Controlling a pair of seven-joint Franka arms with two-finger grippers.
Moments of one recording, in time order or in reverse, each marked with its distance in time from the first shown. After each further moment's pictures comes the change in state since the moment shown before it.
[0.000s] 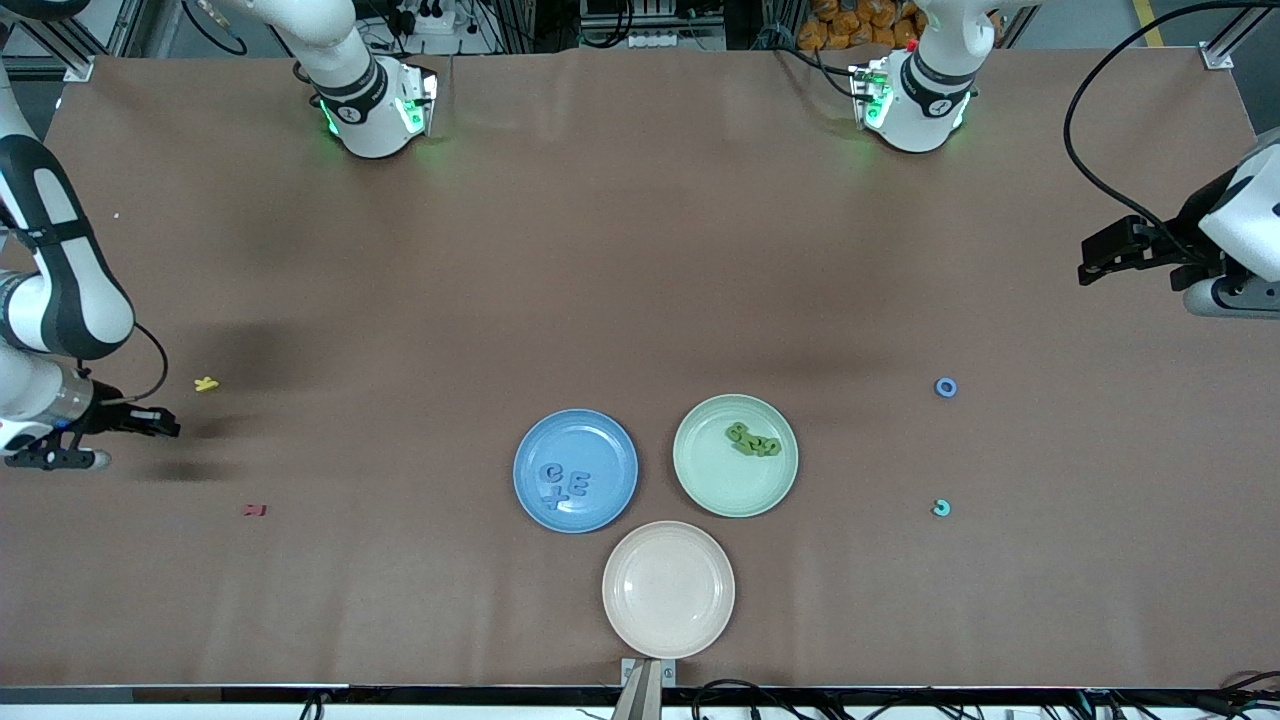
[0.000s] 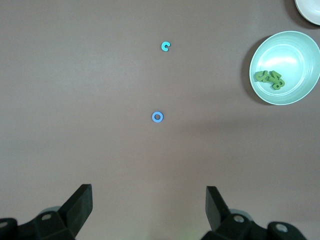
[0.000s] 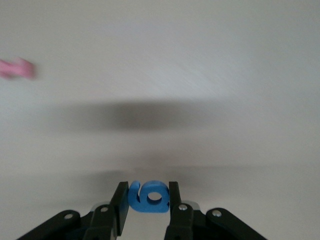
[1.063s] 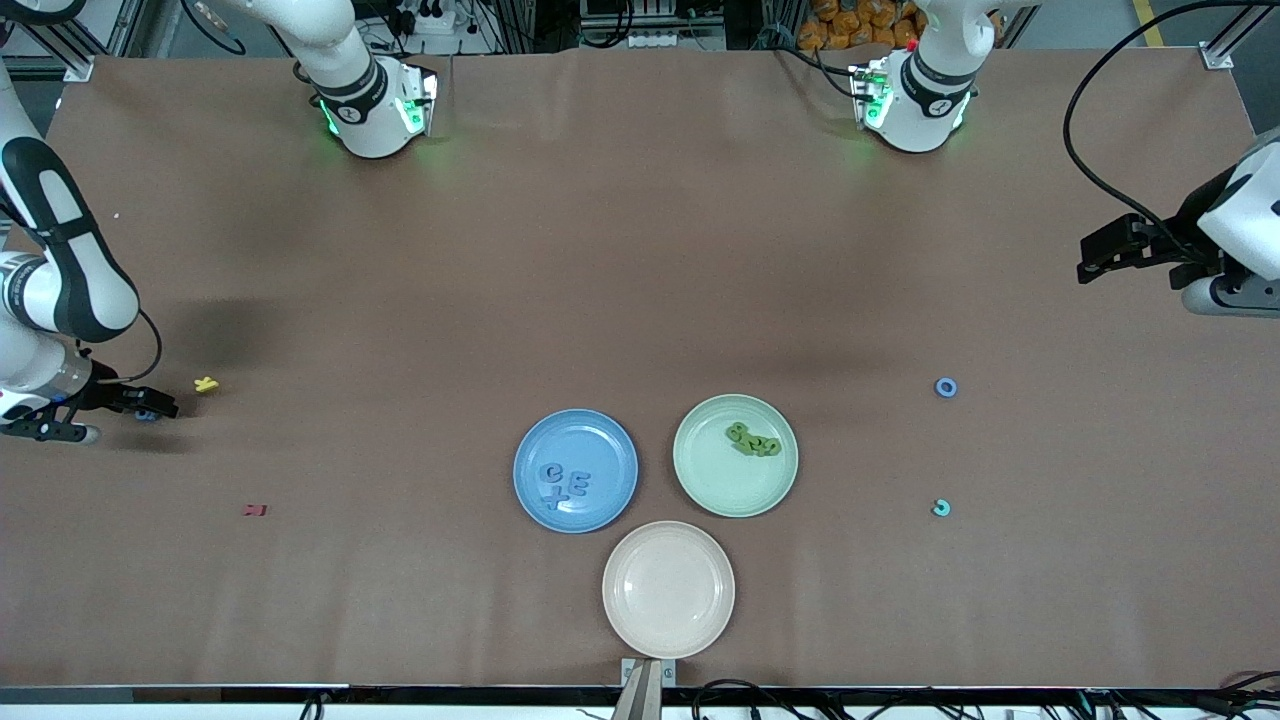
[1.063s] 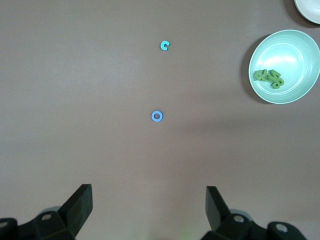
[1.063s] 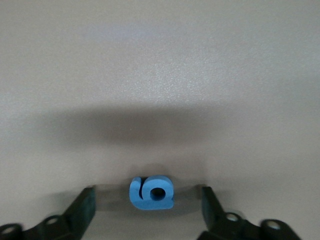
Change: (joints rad) left arm -0.002 0.000 -0.001 0.003 0.000 -0.006 0.000; right arm -0.037 -0.002 -0.153 -0.110 0.001 0.187 -0.039
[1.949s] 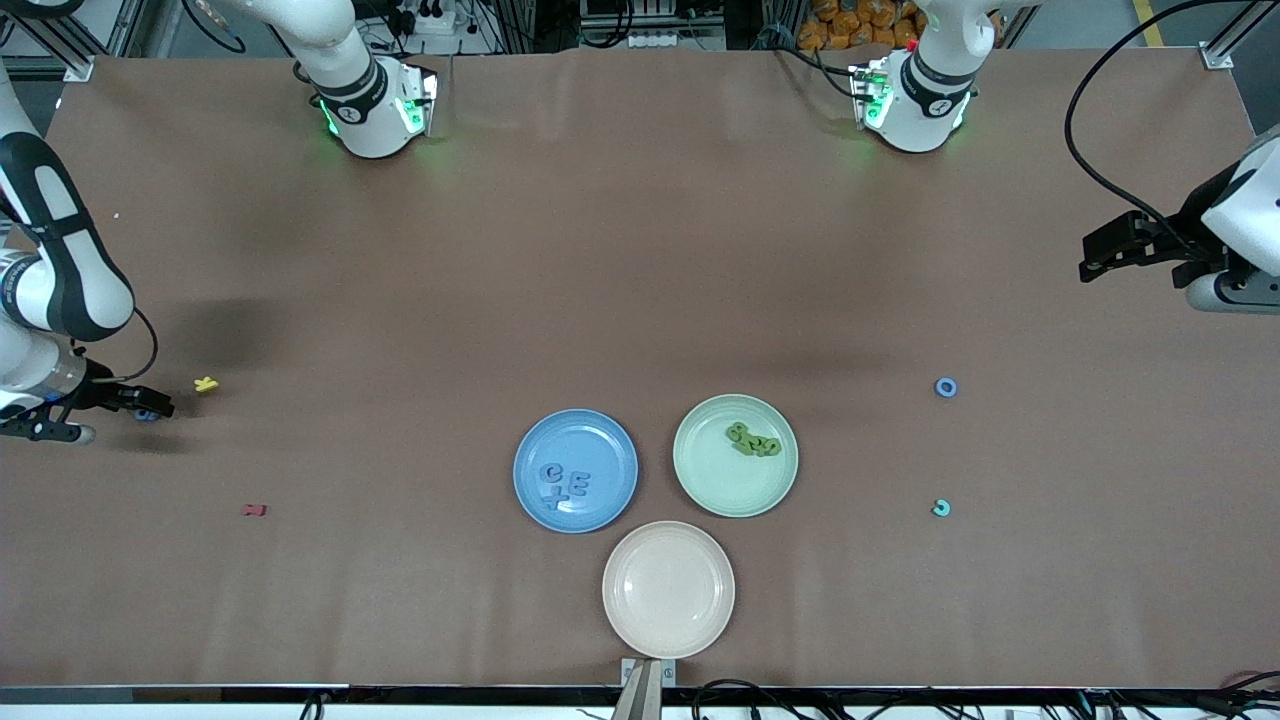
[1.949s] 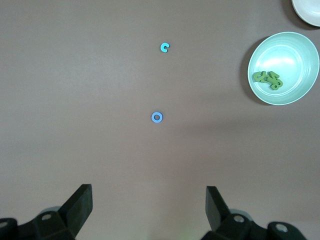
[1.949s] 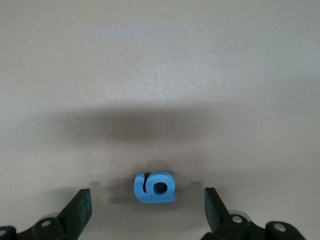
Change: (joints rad) left arm -0.001 -0.003 0.000 0.006 0.000 0.000 0.000; right arm 0.005 -0.024 0.002 -0.004 0.015 -0.022 0.001
